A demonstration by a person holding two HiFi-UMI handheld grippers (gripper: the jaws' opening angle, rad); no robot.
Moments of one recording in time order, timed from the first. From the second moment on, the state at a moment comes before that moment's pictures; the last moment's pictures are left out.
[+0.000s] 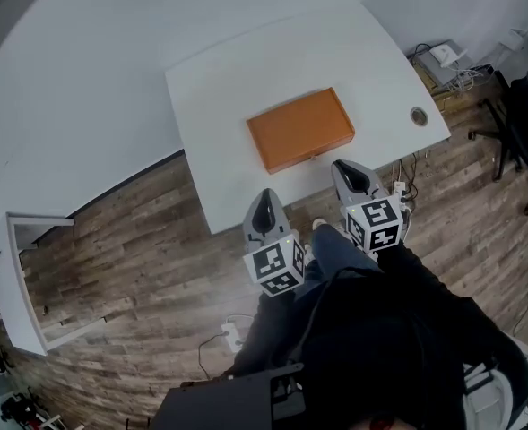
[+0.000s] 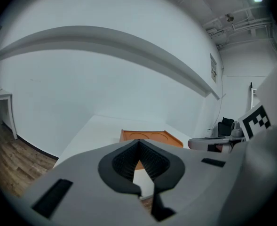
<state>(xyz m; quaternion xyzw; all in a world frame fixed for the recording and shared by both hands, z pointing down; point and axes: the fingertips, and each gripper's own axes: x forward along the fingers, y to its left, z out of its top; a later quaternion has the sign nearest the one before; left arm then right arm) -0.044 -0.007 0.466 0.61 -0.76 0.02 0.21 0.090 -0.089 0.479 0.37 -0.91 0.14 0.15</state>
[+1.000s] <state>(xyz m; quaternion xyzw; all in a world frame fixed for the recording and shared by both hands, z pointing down) -0.076 -0.073 0.518 0.57 -0.77 0.08 0.29 0.056 -0.126 0.576 0.28 -0.89 0.21 0.28</state>
